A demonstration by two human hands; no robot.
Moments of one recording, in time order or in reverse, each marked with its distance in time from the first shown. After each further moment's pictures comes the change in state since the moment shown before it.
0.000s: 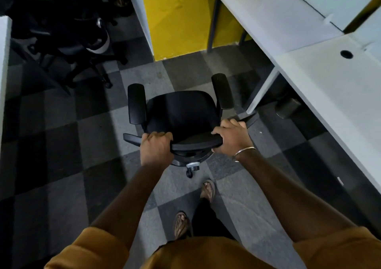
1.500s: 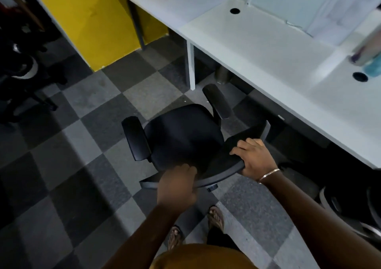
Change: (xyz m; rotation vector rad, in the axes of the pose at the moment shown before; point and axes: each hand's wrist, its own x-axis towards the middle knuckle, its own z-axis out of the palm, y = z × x) left_hand -0.336 0.275 0.066 -0.032 -0.049 0.603; right_hand -0.484 0.169 -0.003 -0.004 0.035 0.182
